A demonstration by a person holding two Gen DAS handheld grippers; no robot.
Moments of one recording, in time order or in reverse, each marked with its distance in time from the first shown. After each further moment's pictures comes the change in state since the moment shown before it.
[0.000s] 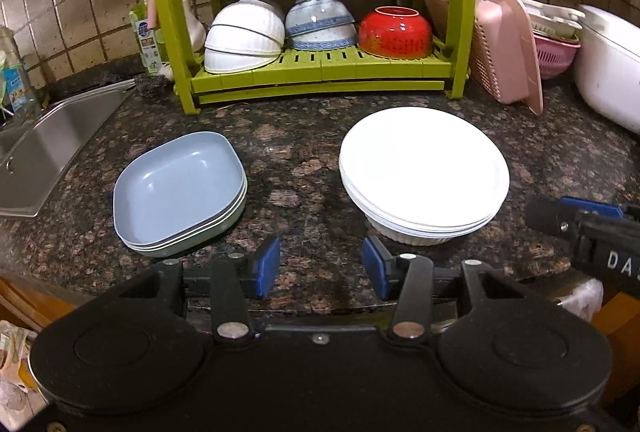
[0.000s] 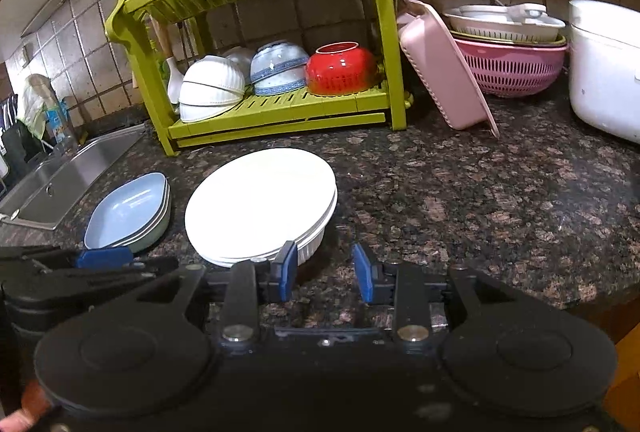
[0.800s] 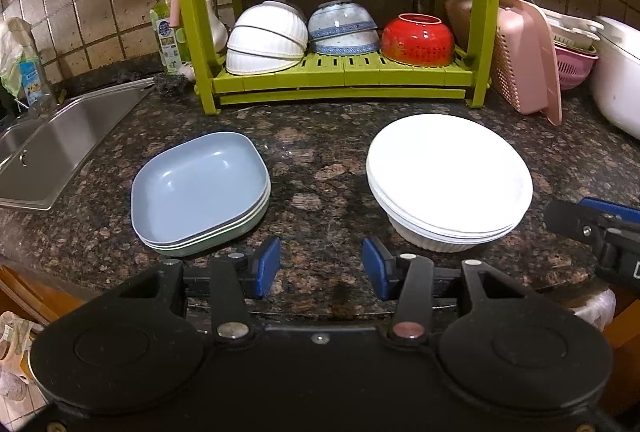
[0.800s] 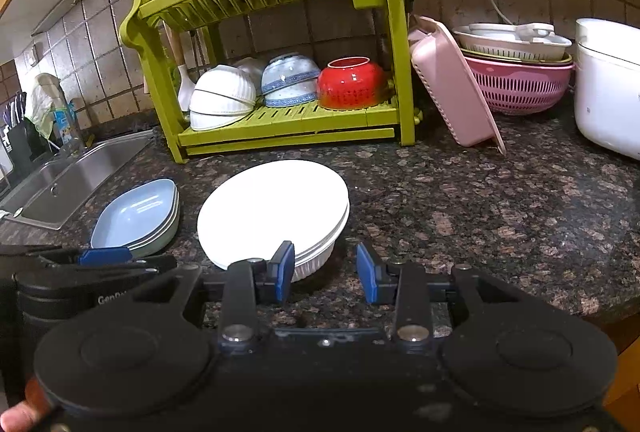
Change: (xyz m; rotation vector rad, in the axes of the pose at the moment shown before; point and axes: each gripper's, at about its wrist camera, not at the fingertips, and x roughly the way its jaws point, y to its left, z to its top) left arm 0.001 0.009 -0.002 -0.028 -0.023 0.047; right arm -0.005 0.003 0.000 -0.027 -0.041 0.017
